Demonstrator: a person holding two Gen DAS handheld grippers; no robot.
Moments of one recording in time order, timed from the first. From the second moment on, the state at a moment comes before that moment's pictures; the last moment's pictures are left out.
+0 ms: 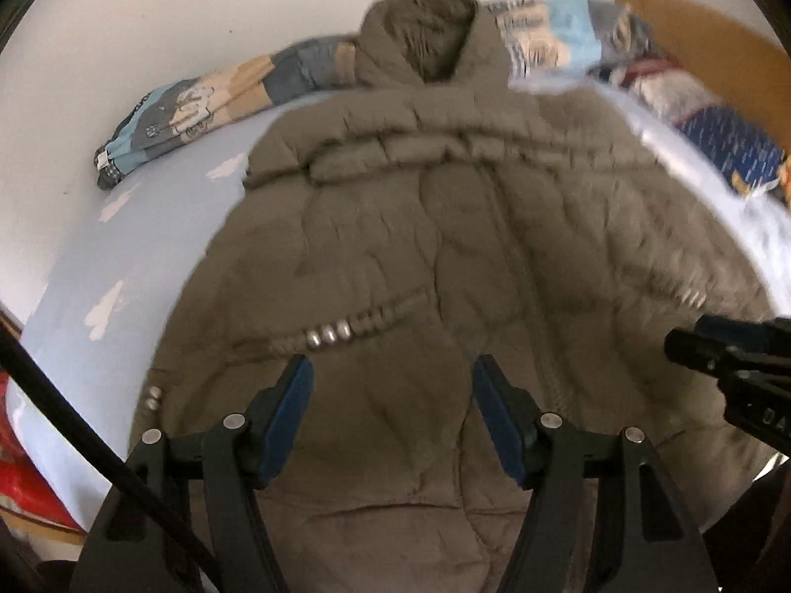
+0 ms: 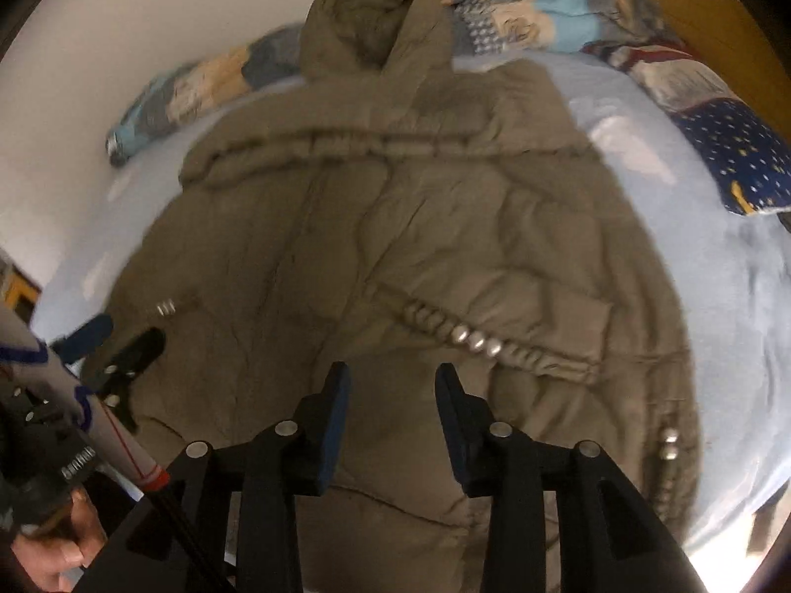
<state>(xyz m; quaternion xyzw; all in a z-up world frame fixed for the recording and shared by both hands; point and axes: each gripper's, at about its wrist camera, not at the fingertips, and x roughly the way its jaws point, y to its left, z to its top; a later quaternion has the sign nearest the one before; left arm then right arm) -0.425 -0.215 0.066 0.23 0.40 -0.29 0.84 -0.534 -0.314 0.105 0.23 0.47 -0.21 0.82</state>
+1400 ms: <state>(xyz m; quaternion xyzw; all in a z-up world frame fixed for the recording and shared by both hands) -0.436 -0.152 0.212 0.13 0.24 -0.30 0.91 -0.596 -0.275 0.211 0.20 0.34 -0.22 0.89</state>
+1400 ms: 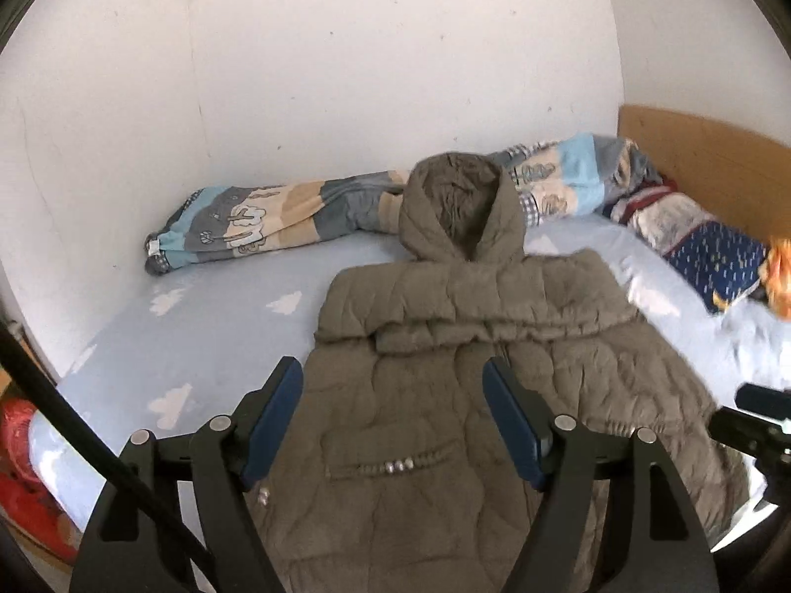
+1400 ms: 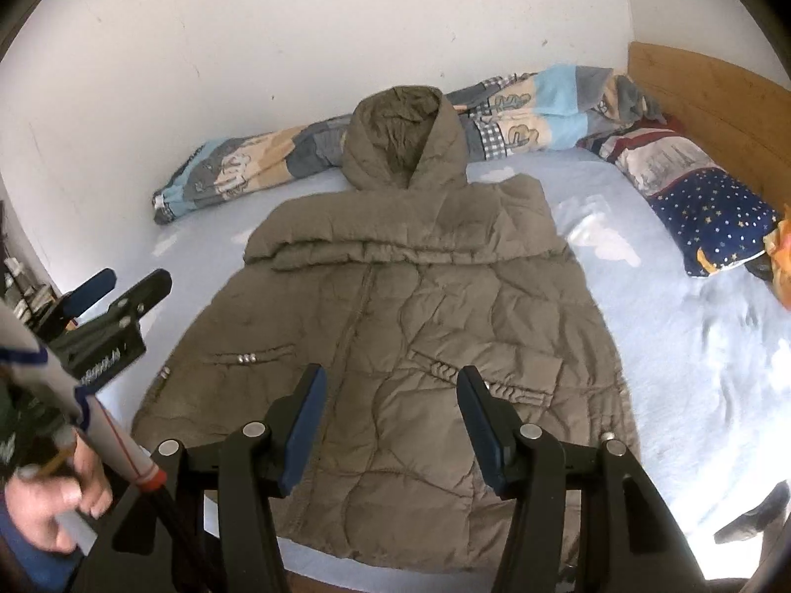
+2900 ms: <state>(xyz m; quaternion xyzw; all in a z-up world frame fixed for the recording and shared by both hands) -0.204 -0.239 0.201 0.08 0.27 -0.28 0.92 -0.267 -0.458 0.249 0.17 0.40 -0.23 0.87</state>
